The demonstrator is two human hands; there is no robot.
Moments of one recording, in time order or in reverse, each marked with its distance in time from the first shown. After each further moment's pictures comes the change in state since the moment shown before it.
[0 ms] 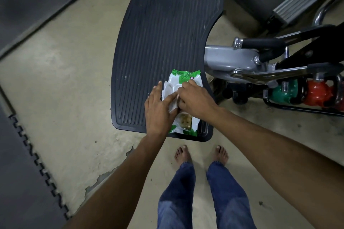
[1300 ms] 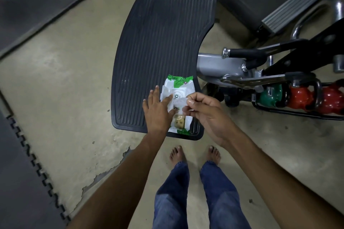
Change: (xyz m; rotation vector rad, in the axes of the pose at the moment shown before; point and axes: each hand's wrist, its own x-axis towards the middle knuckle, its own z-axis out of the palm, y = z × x) left_hand -0.002 0.022 -0.012 0.123 -0.080 -0.091; right_hand -0.101 -0.016 -0.058 1.697 0.142 0.260
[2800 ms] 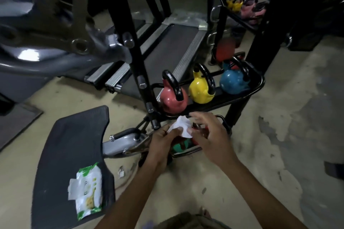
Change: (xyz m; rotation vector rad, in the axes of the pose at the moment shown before) left_hand -0.204 0.480 -0.167 -1.362 -0.542 0.236; right_hand -0.352 -0.217 -0.279 -0.704 0.738 -0.624
